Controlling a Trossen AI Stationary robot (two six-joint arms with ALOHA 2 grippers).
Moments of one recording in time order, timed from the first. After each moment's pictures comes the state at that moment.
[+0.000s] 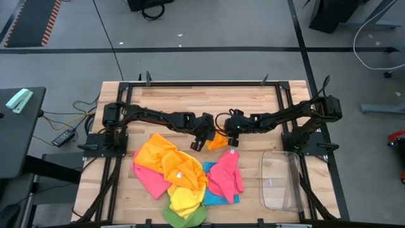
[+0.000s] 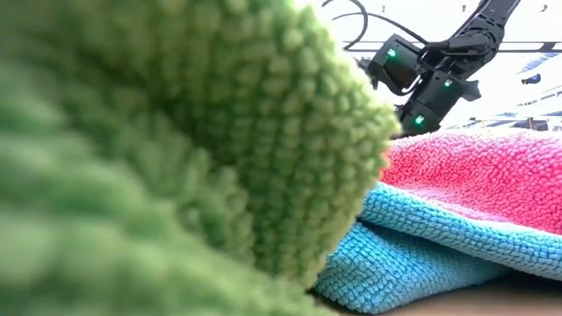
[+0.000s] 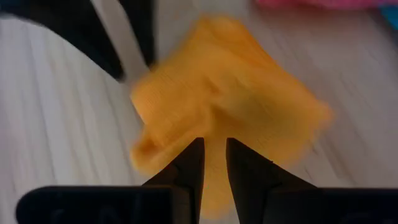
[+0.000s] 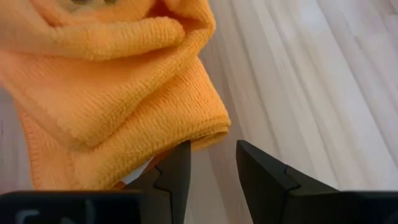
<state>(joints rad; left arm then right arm) 0.06 1.95 1.32 -0.31 -0.08 0.54 -0.12 1.54 0.62 0.05 0.21 -0.01</state>
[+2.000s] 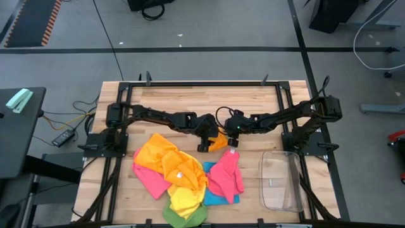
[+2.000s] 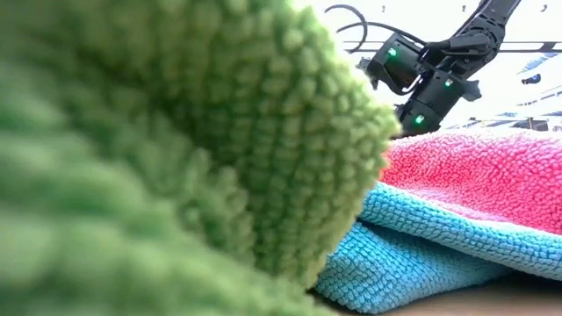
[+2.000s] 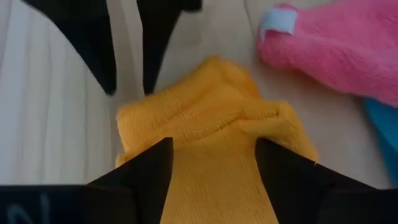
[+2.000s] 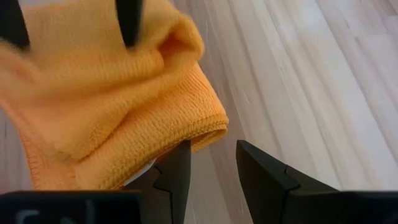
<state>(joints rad) 0.08 1.98 1.32 -0.22 0.03 0.26 -0.12 1.54 0.62 0.06 0.21 0.00</state>
